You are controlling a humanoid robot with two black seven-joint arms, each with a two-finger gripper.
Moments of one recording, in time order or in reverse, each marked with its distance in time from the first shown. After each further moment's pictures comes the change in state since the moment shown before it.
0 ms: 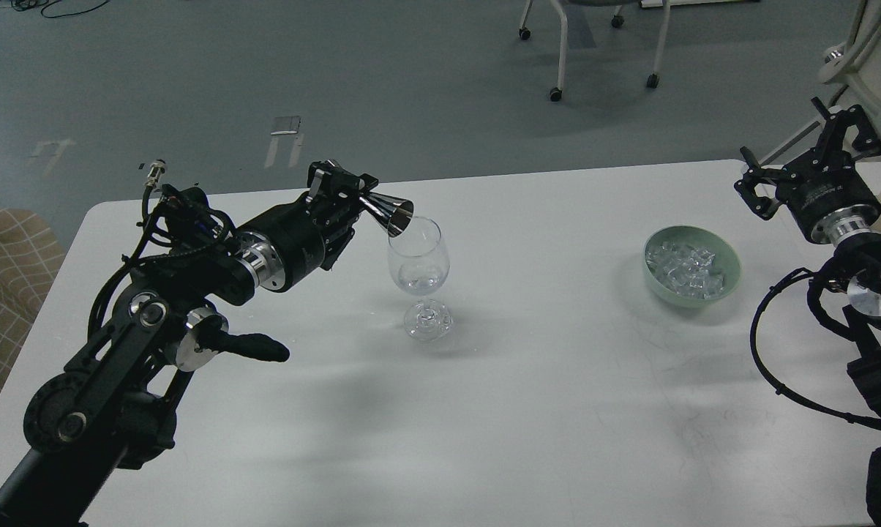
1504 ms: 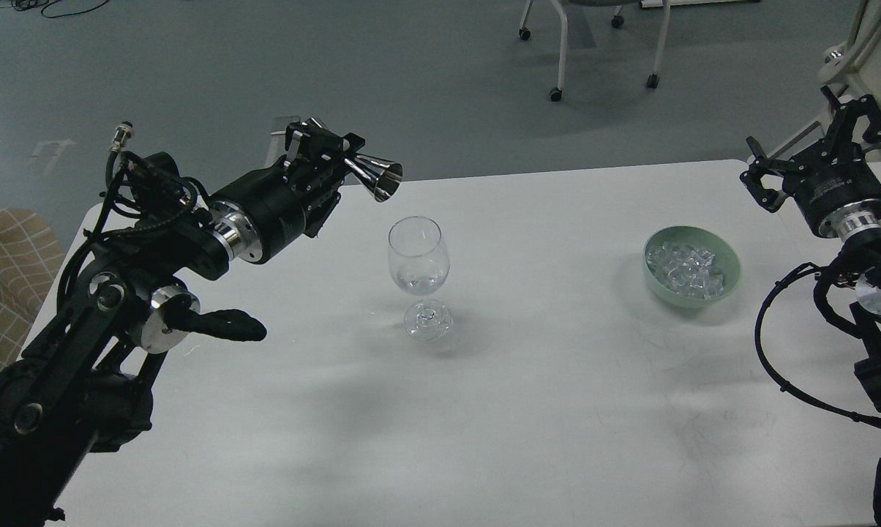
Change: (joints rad) left arm -0.027 0.053 -0.097 -0.079 -0.150 0.006 0.001; right arm -0.025 -0.013 0.019 0.074 0.000 -0.008 -0.002
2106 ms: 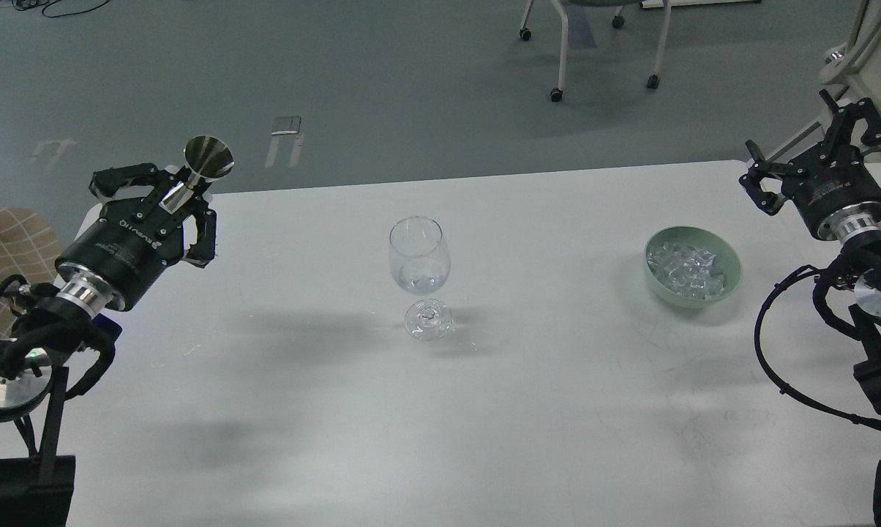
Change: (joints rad) left arm 0.335 -0.082 -0.489 0.105 -0.606 0.024 0.000; right arm -0.006 0.005 -0.006 -0.001 -0.002 -0.009 -0.001
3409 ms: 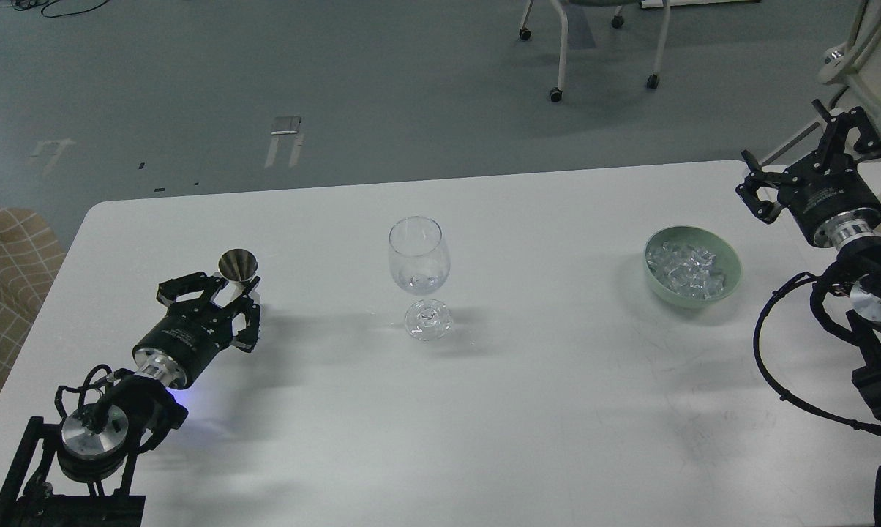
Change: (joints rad) left arm 0.001 -0.165 0.009 0.414 0.000 -0.166 -0.035; right arm -0.012 -0.002 -0.013 0.007 -0.008 -0.020 -0.005
